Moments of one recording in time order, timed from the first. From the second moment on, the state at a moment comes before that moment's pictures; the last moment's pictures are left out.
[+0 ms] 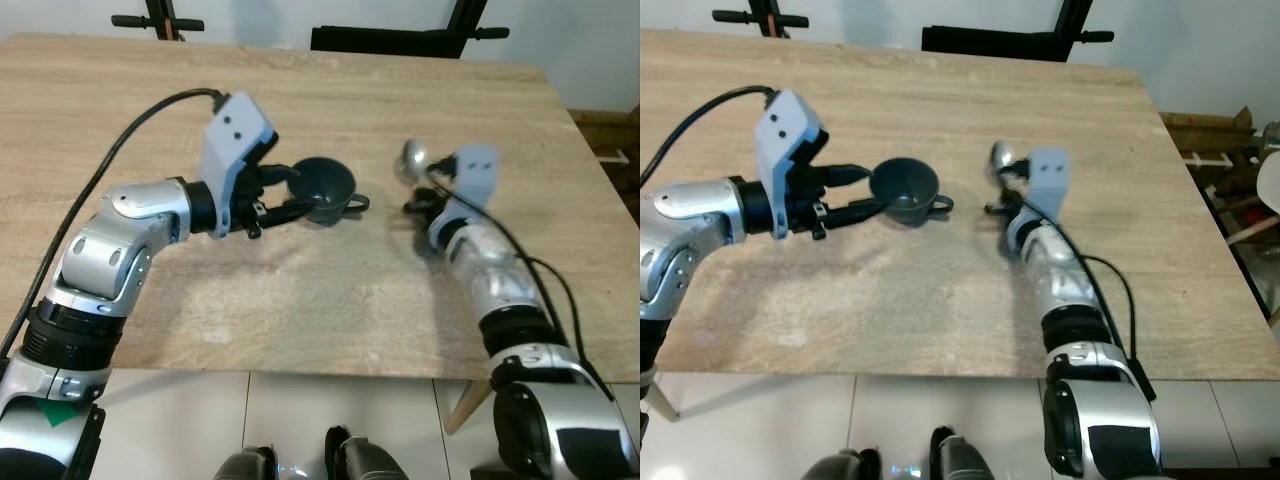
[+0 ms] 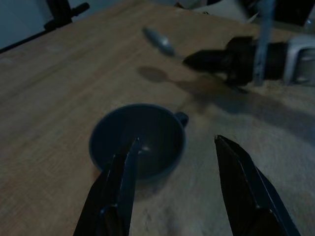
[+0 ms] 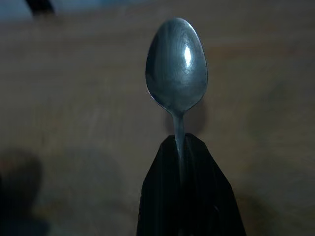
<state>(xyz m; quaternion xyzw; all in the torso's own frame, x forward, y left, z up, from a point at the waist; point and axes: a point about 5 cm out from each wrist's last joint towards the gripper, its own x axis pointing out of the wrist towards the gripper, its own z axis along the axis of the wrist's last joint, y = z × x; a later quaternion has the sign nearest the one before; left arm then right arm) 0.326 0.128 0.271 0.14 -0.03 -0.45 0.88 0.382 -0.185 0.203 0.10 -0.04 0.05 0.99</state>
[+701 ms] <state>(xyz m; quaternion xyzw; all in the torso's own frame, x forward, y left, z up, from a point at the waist) 0.322 0.142 0.240 0.09 -0.04 -0.25 0.96 0.288 -0.162 0.202 0.09 -0.16 0.01 0.98</state>
